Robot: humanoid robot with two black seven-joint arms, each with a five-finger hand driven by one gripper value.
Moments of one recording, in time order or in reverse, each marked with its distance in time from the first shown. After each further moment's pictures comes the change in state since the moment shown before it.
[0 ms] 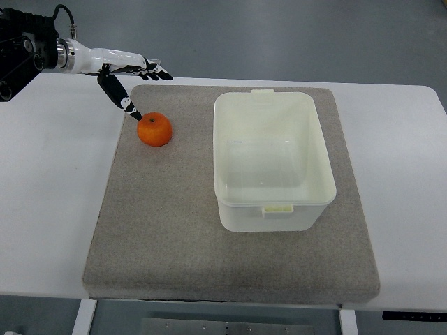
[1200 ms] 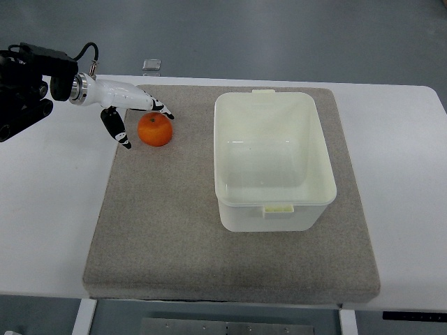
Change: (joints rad) left arm 0.045 0.084 0.025 -0.230 0.295 0.236 0.000; right arm 0.000 0.000 0.001 0.000 0.000 0.000 0.000
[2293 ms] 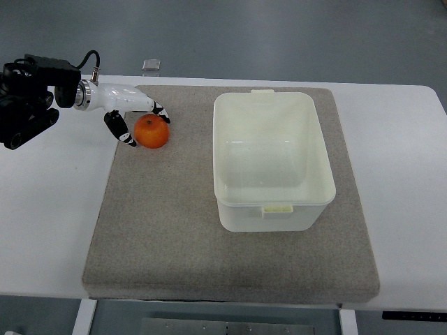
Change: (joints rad) left arm 0.052 -0.057 -0.003 0.098 -0.003 0.085 0.000; right arm 0.000 0.000 0.000 0.000 0.000 0.000 0.000
